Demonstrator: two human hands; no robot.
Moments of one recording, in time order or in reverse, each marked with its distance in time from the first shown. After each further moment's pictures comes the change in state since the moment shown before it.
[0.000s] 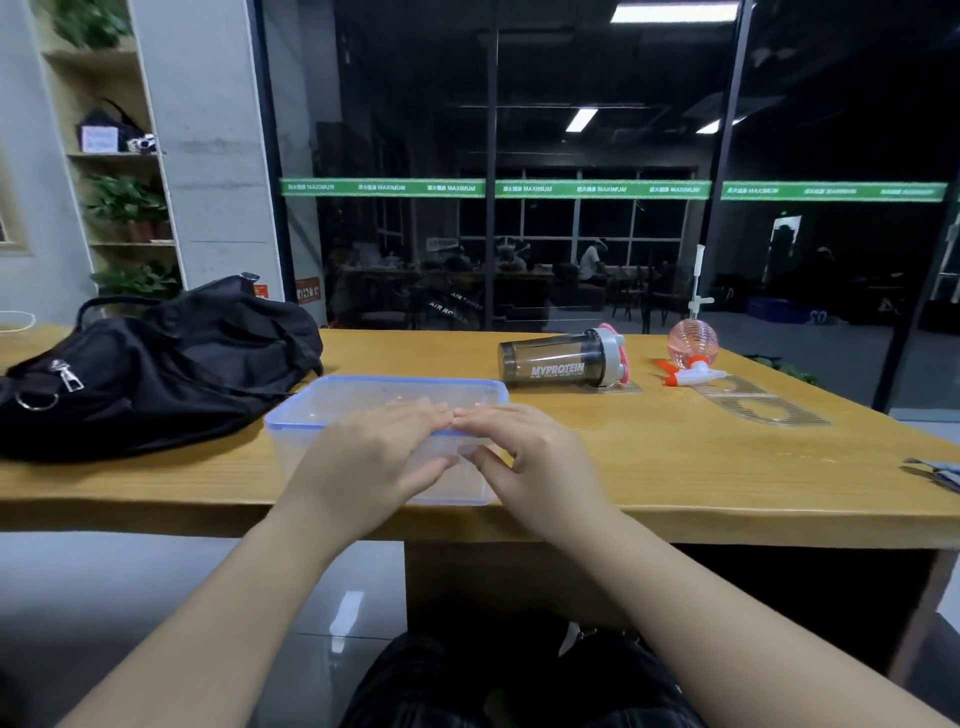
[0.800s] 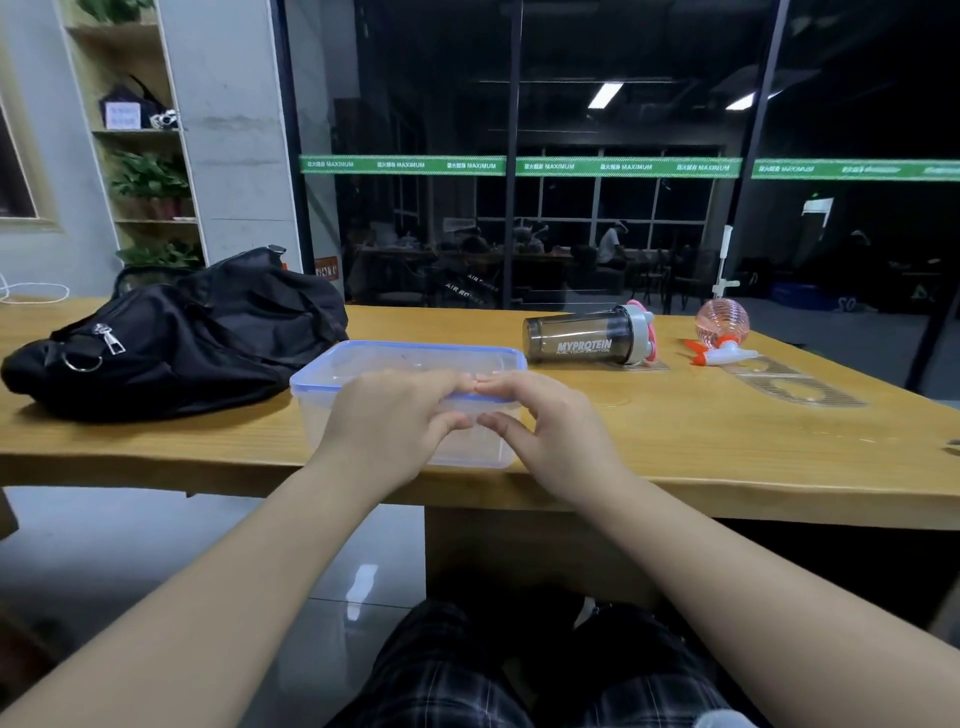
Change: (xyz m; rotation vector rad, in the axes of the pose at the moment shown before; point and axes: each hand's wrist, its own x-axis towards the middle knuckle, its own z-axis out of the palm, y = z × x) left_hand 0.003 0.005 -0.007 0.148 0.025 -0.139; right_hand 0.004 0.000 0.012 0.099 -0.012 0.018
